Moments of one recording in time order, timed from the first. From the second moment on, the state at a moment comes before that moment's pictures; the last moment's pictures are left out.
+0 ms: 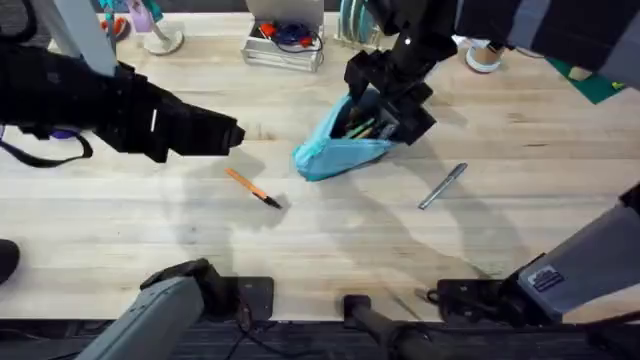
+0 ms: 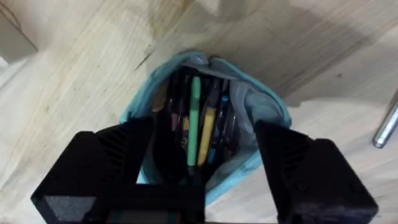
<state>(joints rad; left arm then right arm) 0.32 1.11 1.32 -1.50 0.63 0.70 0.51 1.87 1.53 -1.06 0.00 1.39</state>
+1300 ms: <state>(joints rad) 0.32 1.11 1.32 -1.50 0.63 0.70 0.45 1.73 1.63 -1.08 0.11 0.91</state>
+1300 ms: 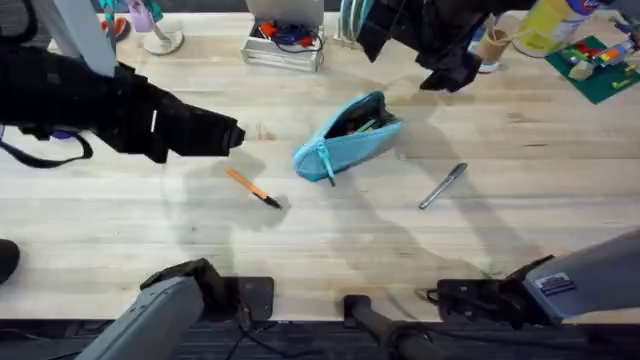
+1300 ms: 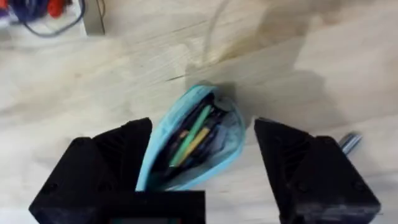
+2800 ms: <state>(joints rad) 0.32 1.11 1.32 -1.53 0.63 0.70 0.44 1.63 1.57 -0.74 0.02 -0.42</state>
